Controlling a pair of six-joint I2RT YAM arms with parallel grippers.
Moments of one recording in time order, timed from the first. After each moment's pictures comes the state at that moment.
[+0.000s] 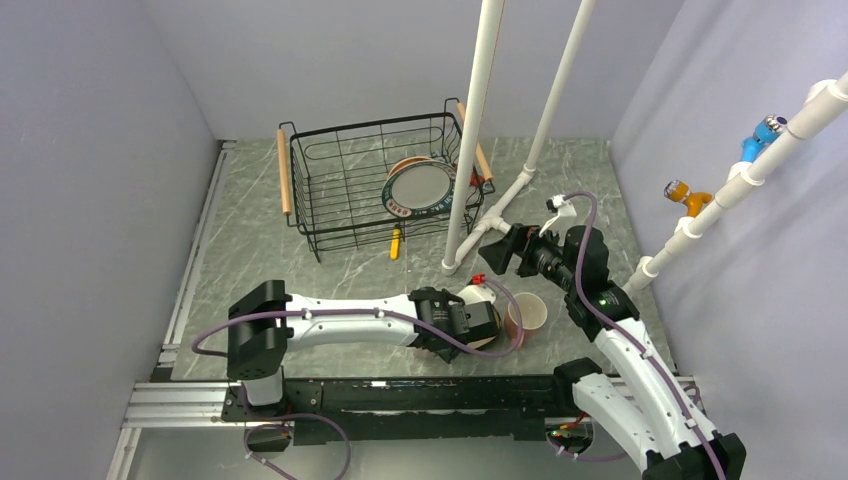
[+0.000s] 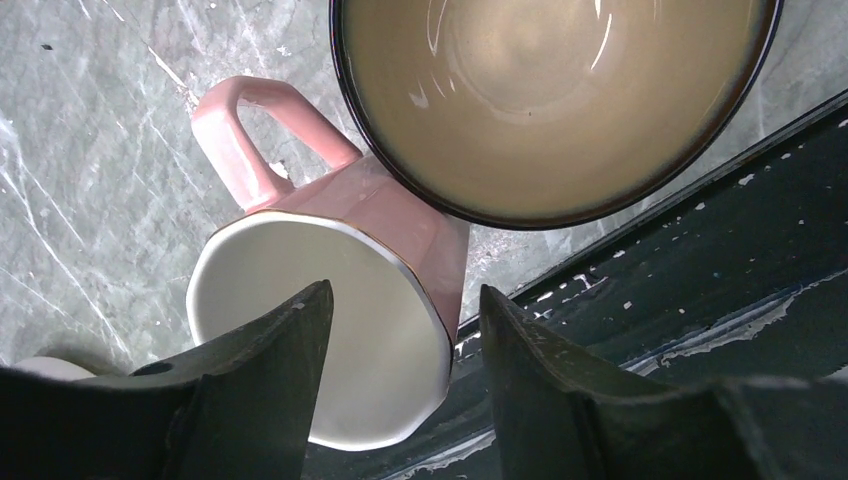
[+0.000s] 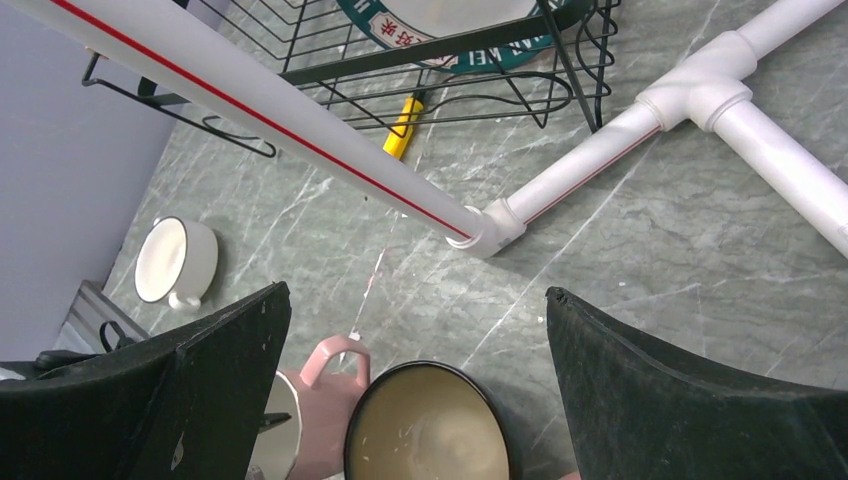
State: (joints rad) left arm -1.39 1.76 1.40 -0.91 -0.42 -0.58; right arm 0.29 0.75 0.63 -0.22 -0.31 0.45
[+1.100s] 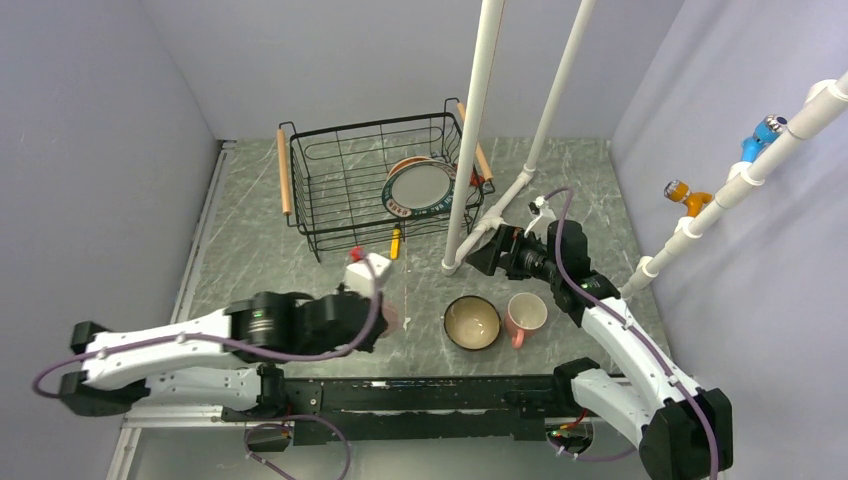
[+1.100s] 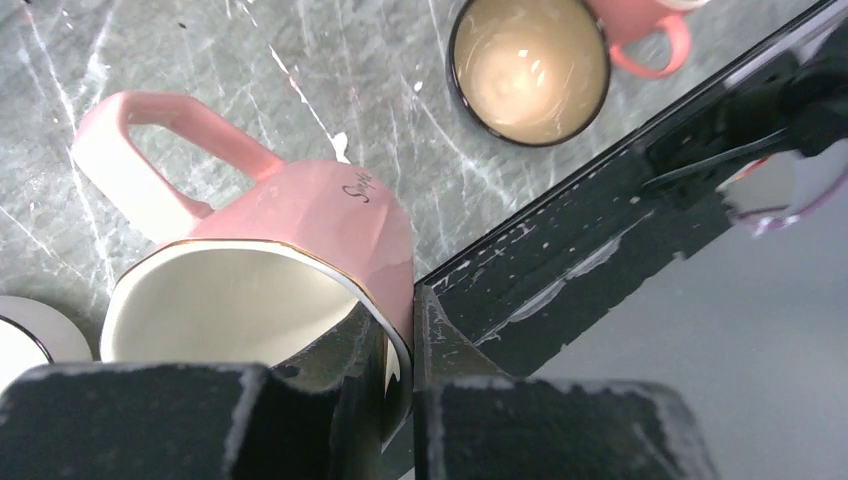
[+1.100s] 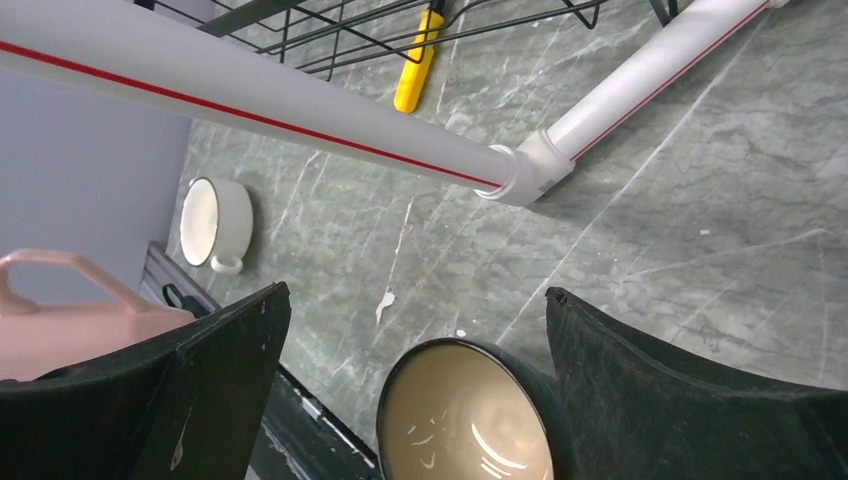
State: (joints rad) left arm -1.40 1.02 1.09 -0.89 -0.45 -0.72; right arm 0.29 0.92 0.59 -0.15 -0.43 0.56
